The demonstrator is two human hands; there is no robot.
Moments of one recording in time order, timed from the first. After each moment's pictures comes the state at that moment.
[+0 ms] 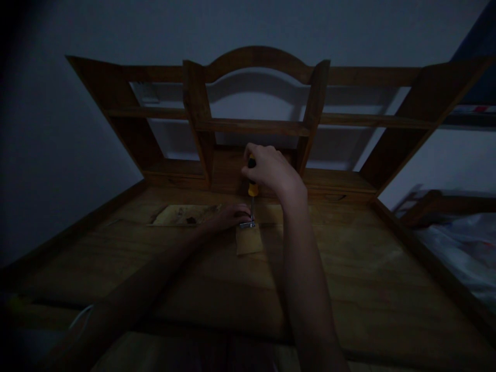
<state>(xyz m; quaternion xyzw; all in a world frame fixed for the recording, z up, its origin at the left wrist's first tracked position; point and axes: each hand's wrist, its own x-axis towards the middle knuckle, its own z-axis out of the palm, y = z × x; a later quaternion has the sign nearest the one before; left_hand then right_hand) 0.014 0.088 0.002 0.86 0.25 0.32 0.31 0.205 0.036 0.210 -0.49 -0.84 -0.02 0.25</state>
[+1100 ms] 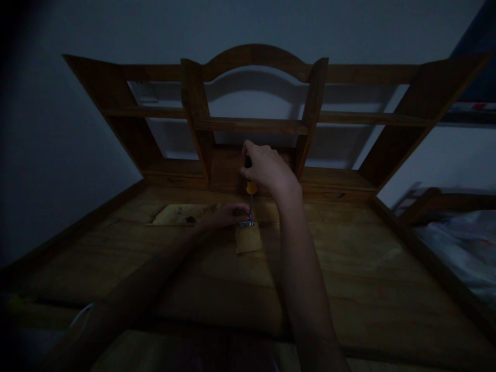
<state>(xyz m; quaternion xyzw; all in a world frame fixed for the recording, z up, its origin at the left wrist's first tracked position) 0.015 0.087 0.002 0.80 0.25 0.33 0.44 0.203 0.039 0.206 -0.48 -0.84 -0.02 0.25</state>
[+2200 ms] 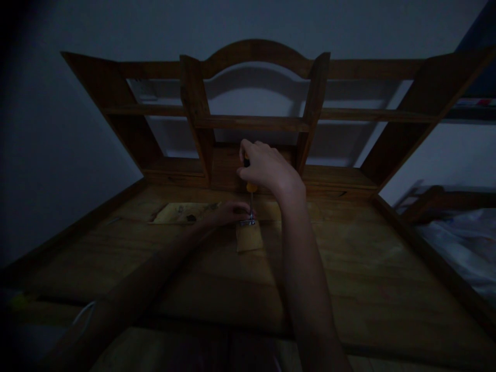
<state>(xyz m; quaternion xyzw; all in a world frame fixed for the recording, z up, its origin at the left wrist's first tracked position) 0.013 0.086 0.007 0.79 0.27 0.30 0.45 0.202 0.031 0.212 -0.46 -0.86 -0.02 0.23</state>
